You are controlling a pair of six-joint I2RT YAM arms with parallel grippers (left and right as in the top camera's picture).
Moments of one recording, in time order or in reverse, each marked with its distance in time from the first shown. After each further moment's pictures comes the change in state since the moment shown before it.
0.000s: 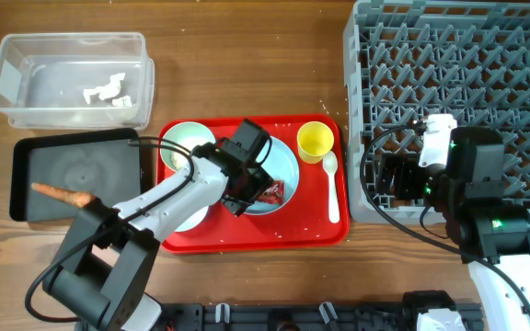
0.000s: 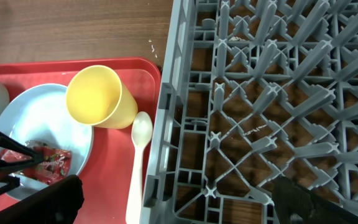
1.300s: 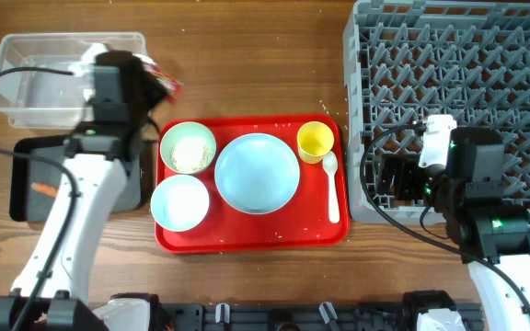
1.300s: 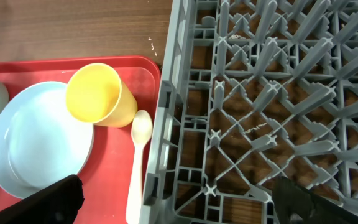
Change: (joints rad) left arm 0.566 -0.274 0.134 0.312 -0.329 0.557; right arm 0.000 0.000 0.000 -0.006 0.000 0.000
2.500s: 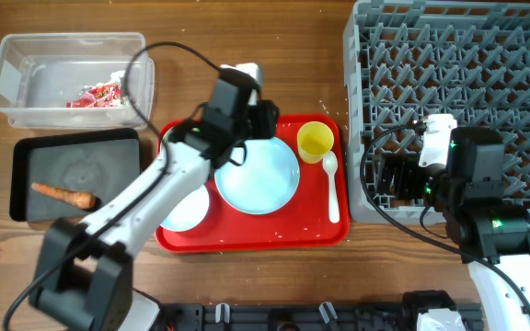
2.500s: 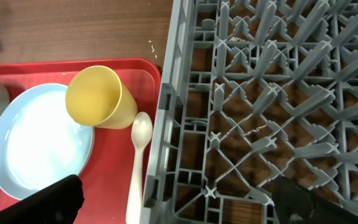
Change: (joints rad) left arm -0.480 0.215 0.014 0.060 0.284 0.245; right arm 0.000 0.000 0.000 0.007 0.000 0.000
